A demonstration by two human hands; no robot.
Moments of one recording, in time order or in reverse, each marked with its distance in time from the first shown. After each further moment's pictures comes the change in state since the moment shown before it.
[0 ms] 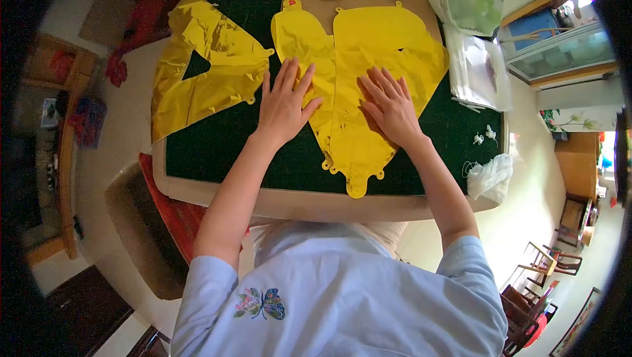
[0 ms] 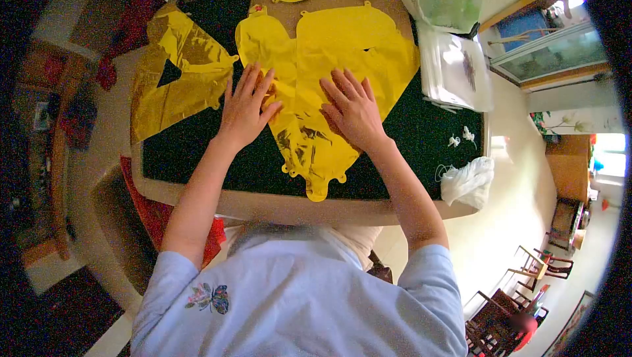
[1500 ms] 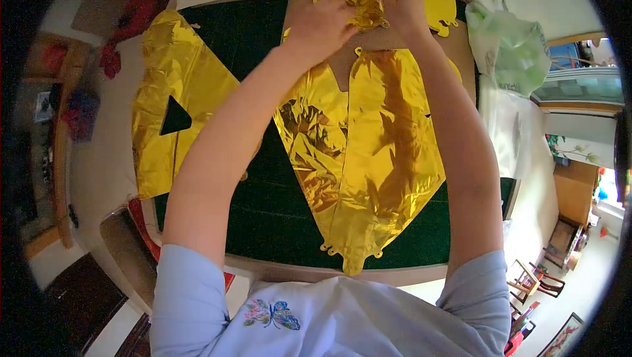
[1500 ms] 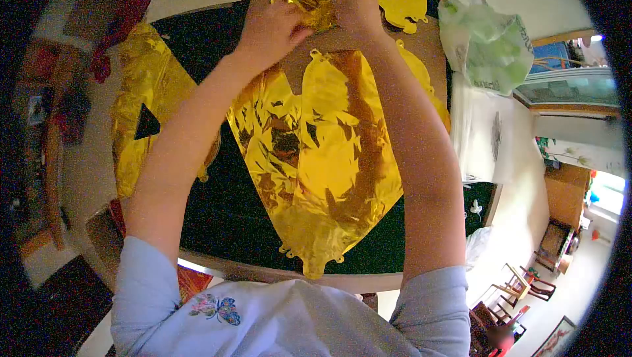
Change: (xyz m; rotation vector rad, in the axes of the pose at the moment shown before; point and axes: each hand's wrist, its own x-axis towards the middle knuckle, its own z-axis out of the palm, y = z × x) left_hand 0.244 -0.069 0.032 -0.069 0.161 0.184; right_hand 0.297 0.108 0.035 0.403 0.295 0.140
